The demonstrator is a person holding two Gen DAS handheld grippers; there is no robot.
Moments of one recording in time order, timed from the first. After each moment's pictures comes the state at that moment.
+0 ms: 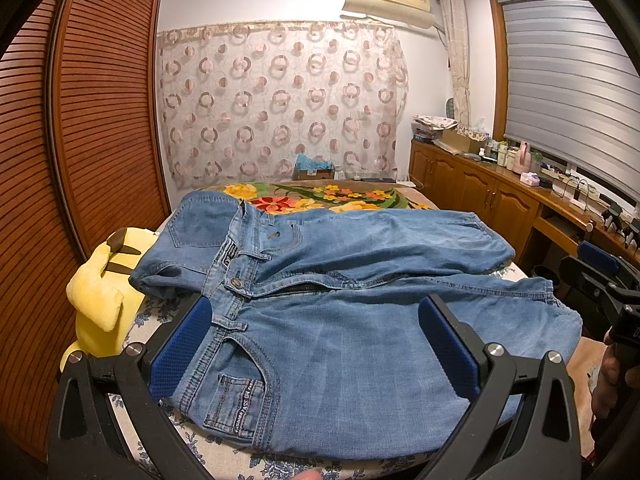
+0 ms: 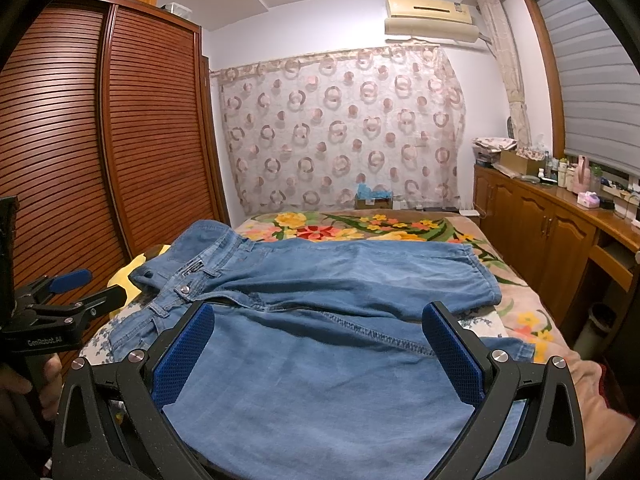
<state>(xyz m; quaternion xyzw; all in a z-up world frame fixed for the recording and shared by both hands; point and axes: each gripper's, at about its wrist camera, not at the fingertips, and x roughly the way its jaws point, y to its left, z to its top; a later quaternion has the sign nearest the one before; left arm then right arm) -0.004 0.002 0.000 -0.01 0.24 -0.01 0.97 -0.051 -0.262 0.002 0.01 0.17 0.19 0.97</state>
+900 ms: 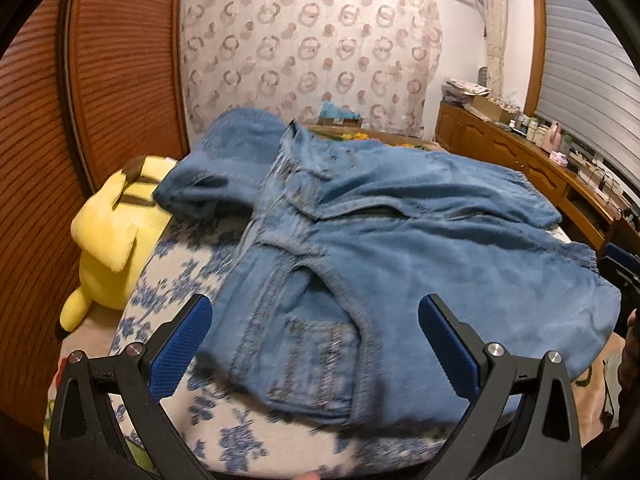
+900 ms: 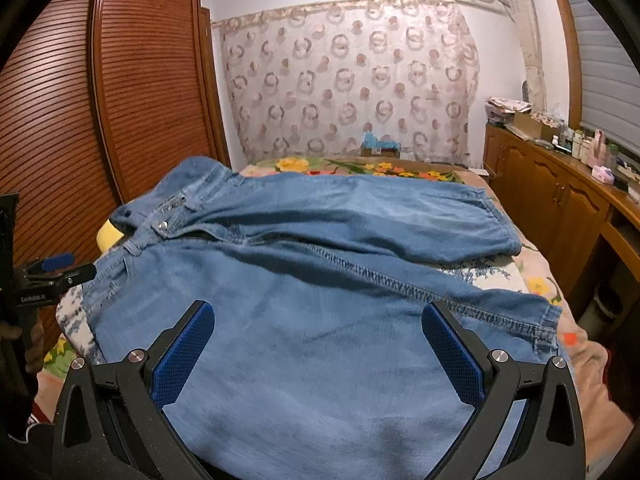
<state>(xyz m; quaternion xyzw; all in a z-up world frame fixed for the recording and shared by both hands) 0.021 0.074 -0.073 -0.04 0.33 0.03 0.94 0.000 -0.264 -0.010 -0.03 0.26 0.21 0.94</state>
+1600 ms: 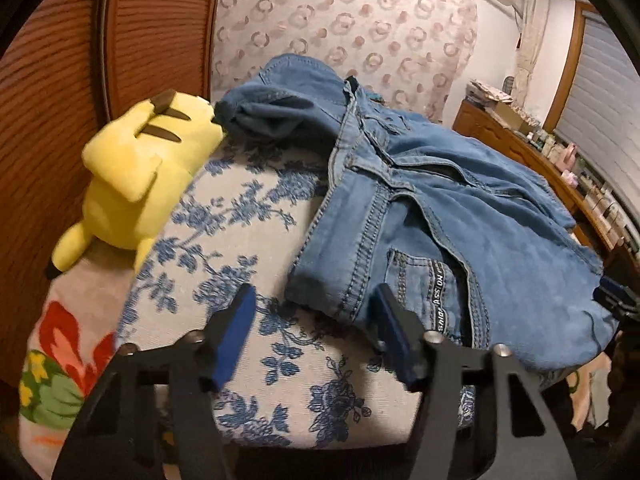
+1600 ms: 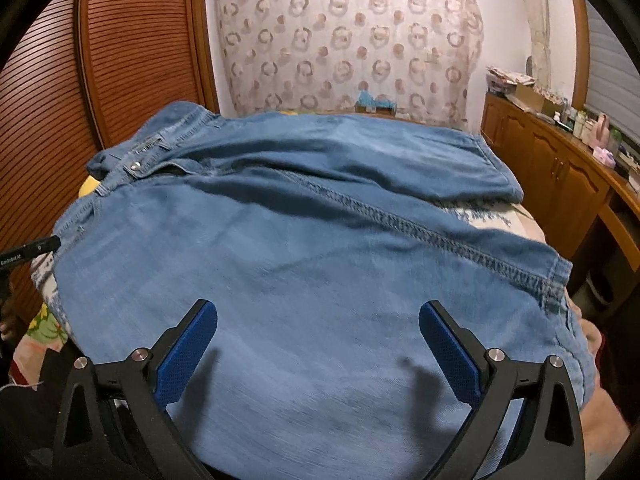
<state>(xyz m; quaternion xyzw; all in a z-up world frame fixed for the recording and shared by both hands) 0.004 0.139 -0.123 -0.12 0.36 0.03 0.92 0.004 -0.275 -0.014 -0.06 0.32 0.19 0.93</state>
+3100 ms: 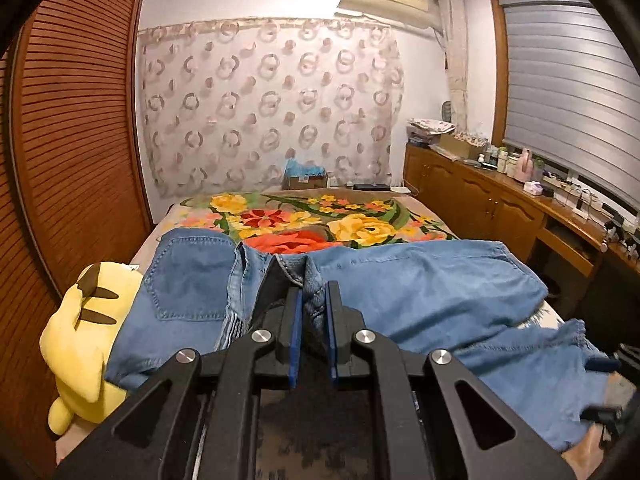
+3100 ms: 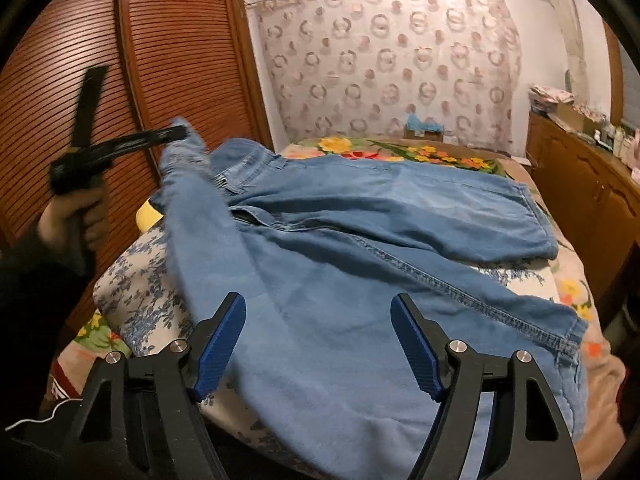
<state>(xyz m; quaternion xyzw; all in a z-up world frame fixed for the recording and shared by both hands) 0.137 0.062 0.012 -0.01 0.24 -0.04 0.97 -0.024 -0.282 0.042 -0.03 0.28 0.29 0.91</state>
